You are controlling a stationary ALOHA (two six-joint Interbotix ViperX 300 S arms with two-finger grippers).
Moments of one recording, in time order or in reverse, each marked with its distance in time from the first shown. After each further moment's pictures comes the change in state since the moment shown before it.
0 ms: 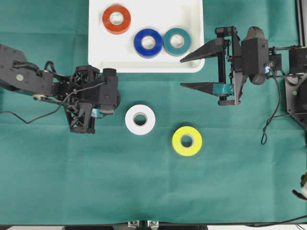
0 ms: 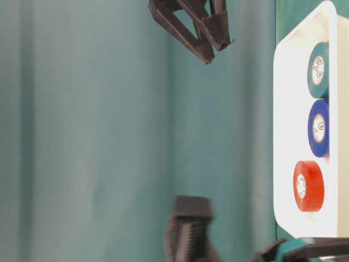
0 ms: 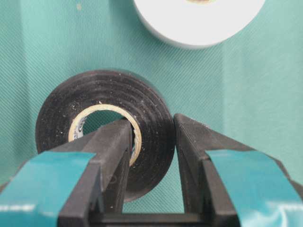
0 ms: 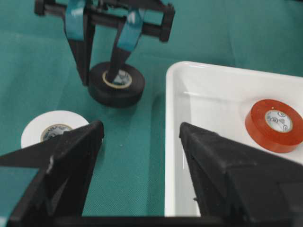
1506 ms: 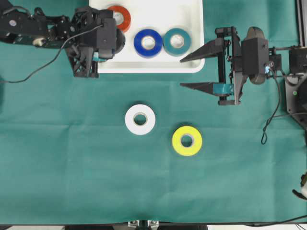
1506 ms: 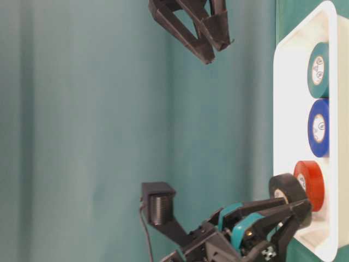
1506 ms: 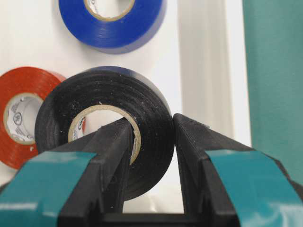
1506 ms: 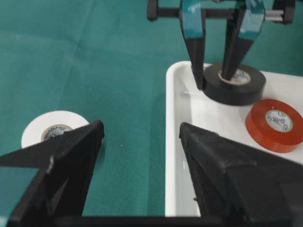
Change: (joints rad) left arm 0.351 -0.015 -0.051 0.002 -0.005 0.396; right arm 0.002 0.000 0.000 0.000 0.000 0.003
